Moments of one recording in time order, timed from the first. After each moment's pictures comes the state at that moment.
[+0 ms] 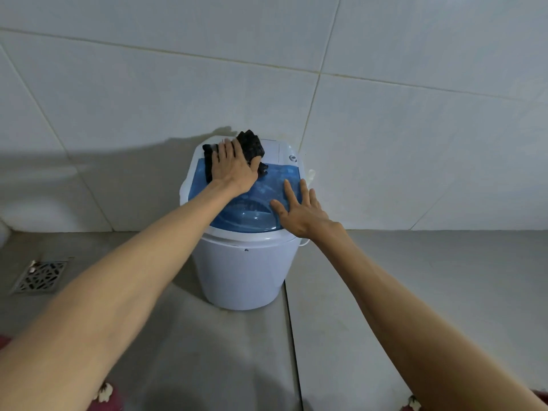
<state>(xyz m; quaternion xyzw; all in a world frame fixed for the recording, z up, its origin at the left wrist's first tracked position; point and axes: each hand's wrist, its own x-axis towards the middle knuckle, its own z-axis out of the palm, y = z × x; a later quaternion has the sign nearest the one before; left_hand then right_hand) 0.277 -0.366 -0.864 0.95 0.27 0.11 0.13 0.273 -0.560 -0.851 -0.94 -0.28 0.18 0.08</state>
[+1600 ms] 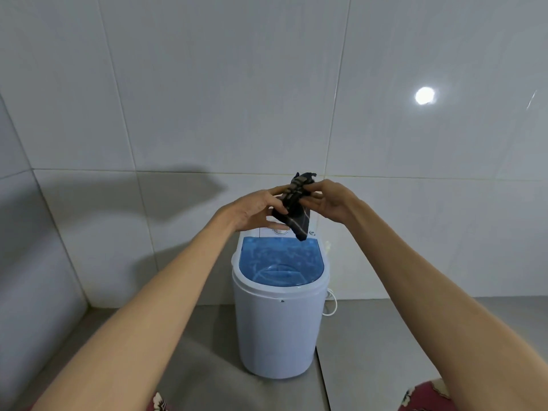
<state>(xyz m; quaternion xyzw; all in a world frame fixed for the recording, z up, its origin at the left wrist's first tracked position) 0.120 -0.399 -0.669 0.70 0.03 -0.01 0.71 0.214 -0.557 -0.644 -0.56 -0.14 0.30 0.76</state>
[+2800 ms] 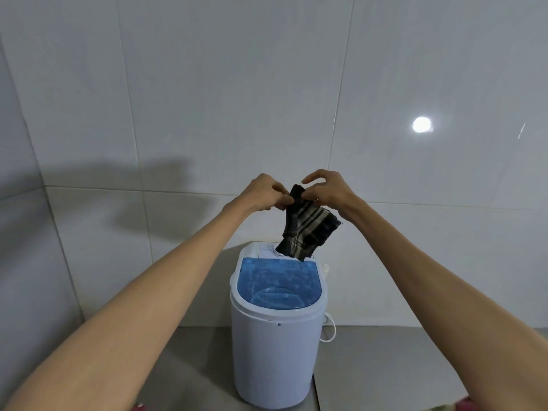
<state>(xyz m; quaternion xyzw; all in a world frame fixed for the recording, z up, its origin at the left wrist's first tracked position) 0.122 -0.409 -0.597 0.90 0.10 0.18 0.39 0.220 -0.562 -0.591 -0.79 -0.33 0.04 0.51</state>
